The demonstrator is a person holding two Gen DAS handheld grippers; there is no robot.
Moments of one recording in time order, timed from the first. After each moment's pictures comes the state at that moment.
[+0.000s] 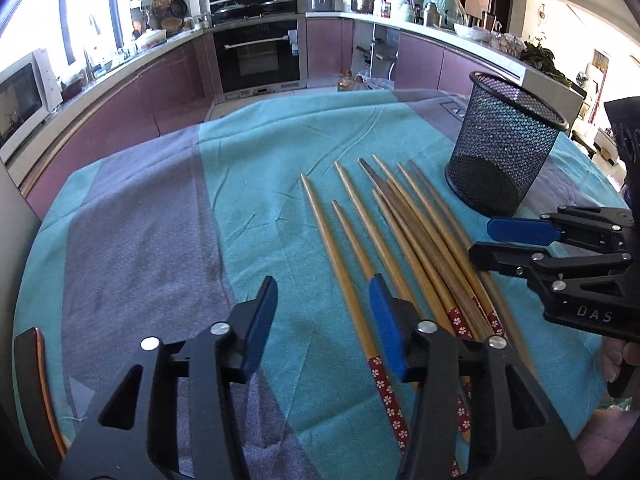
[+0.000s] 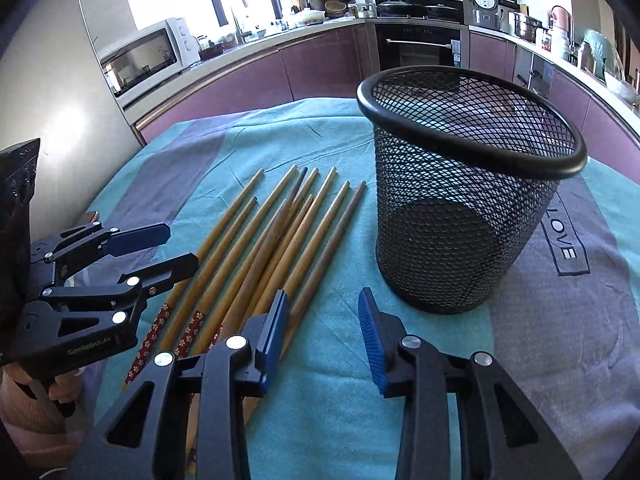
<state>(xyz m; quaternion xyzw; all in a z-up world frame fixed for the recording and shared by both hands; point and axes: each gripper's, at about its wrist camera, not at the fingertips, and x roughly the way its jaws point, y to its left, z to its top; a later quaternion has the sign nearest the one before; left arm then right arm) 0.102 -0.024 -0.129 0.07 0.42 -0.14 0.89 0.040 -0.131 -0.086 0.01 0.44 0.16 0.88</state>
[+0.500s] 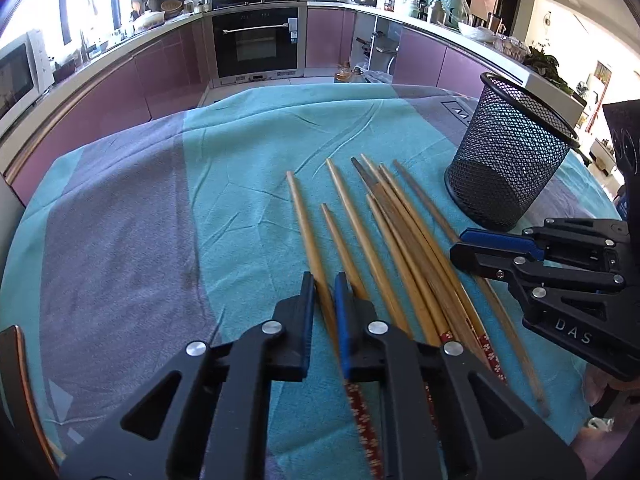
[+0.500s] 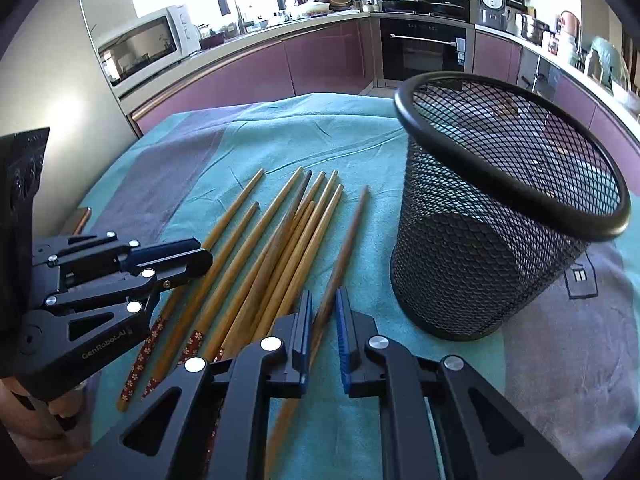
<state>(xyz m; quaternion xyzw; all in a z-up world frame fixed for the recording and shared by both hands) 0.121 -0.033 -0.133 0.03 0.44 -0.14 0.89 0.058 -0.119 -0.089 0.01 0.45 0.17 0.88</state>
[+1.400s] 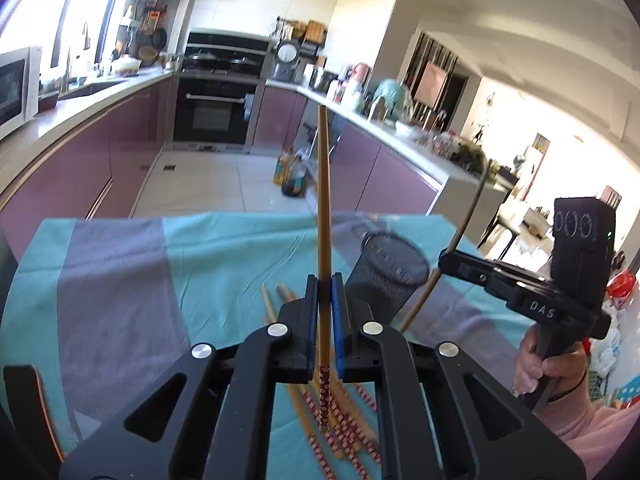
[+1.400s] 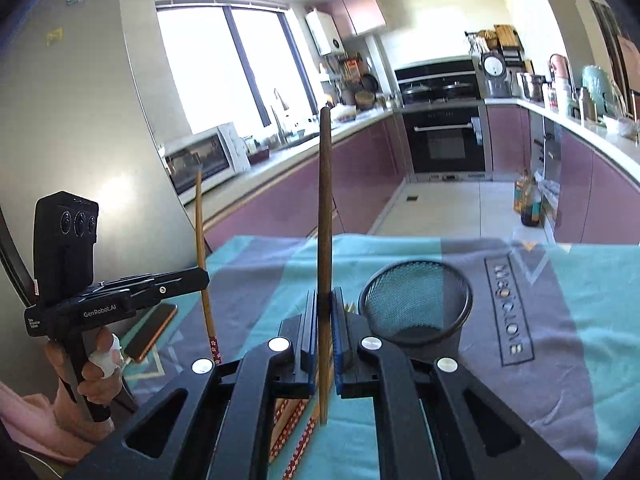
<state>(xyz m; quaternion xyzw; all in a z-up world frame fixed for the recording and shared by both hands) 0.067 -0.005 0.014 -0.08 0.30 -0.26 0.92 0.004 -0.188 0.026 0.10 0.26 0.24 0.93</state>
